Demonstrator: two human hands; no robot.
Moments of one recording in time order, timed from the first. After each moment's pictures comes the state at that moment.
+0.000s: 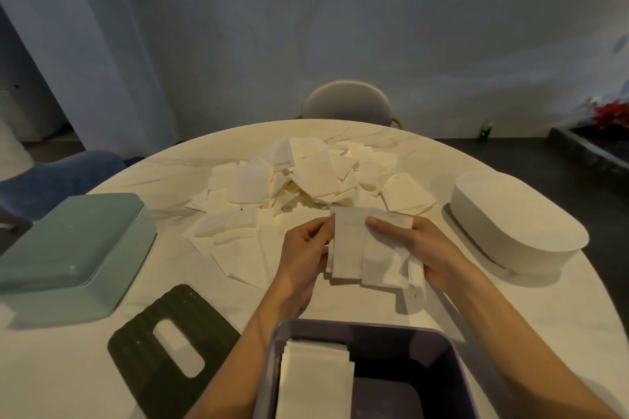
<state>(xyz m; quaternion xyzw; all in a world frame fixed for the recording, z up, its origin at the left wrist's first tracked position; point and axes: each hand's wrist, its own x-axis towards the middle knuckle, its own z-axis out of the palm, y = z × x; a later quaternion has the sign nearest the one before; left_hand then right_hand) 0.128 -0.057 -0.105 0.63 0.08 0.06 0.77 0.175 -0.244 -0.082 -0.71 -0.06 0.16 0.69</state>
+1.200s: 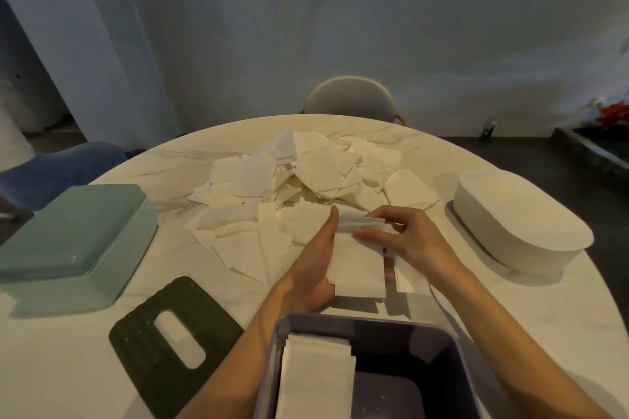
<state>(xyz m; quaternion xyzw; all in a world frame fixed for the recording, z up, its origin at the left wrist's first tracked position) 0.126 -0.065 -0.108 0.46 0.04 -0.16 0.87 0.168 -0.232 -0.079 -0.82 -0.16 0.05 0.54</state>
